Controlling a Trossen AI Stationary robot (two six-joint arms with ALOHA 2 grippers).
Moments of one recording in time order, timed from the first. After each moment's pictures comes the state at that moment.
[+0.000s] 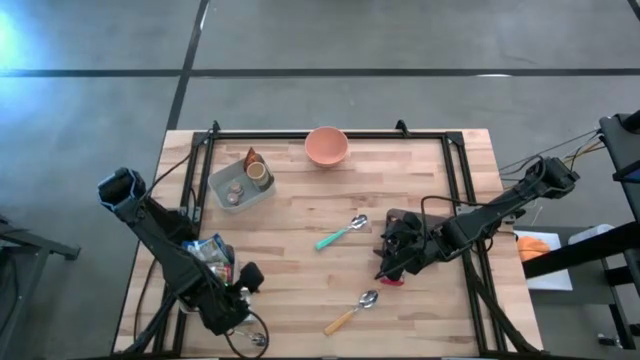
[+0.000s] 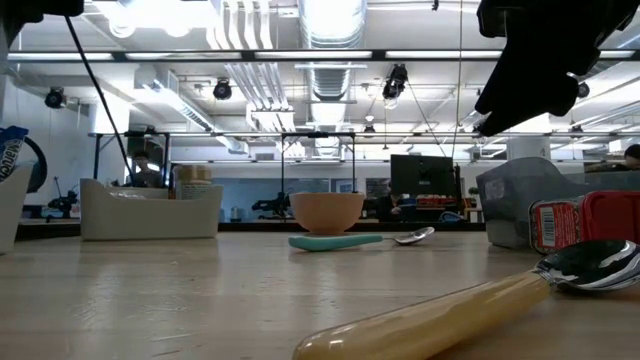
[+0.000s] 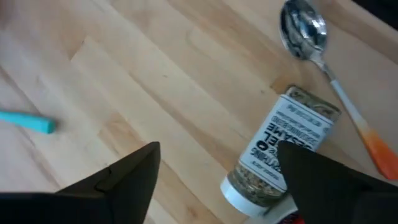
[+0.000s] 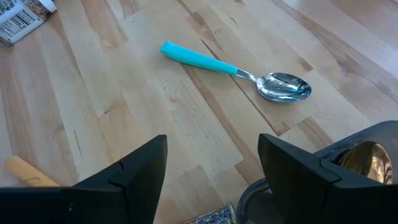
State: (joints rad) left arm -0.85 1.51 1.06 -0.80 -0.25 0.08; right arm 0.49 1.29 0.80 -0.48 0.52 0.96
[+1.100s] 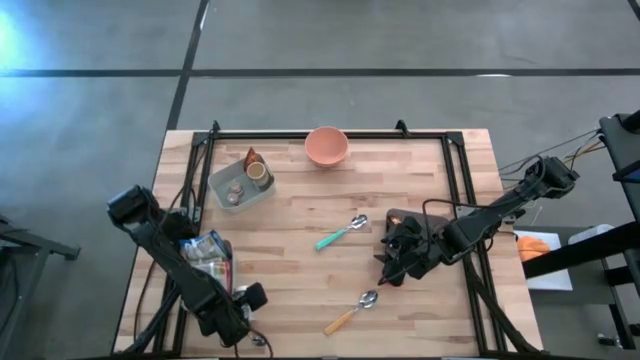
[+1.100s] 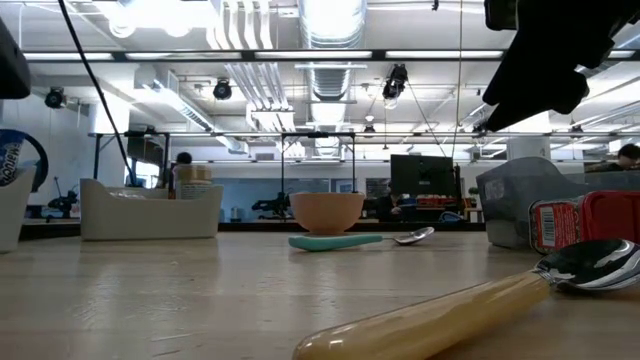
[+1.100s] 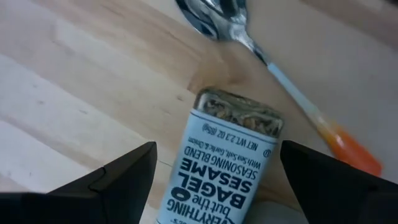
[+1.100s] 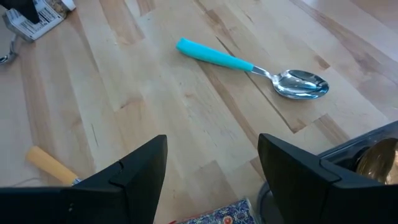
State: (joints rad) left arm -0.88 1.70 1.01 -0.67 -0.06 0.21; right arm 0.53 1.29 0.79 -0.46 0.52 0.97
